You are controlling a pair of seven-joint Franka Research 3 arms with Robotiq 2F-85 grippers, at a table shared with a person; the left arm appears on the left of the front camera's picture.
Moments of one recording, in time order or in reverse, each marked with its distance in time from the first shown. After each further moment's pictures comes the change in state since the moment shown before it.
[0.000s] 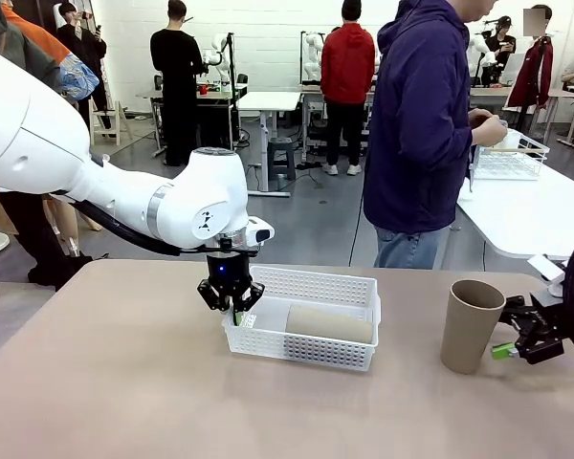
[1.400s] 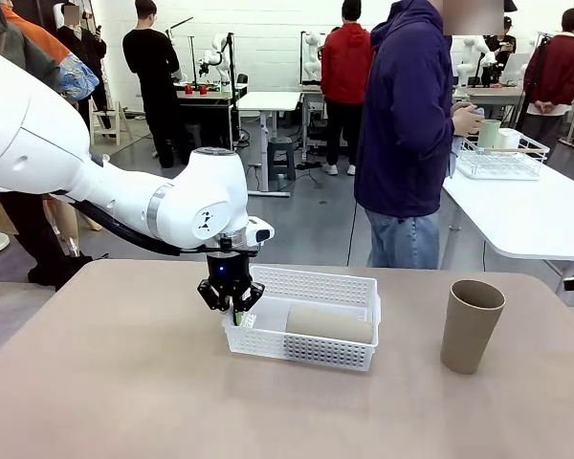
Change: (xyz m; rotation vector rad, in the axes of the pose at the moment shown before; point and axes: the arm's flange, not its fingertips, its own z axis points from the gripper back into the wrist) left arm 0.000 0.000 0.000 0.000 0.000 0.000; right arm 0.038 0.071 0.131 -0.192 -0.081 0.016
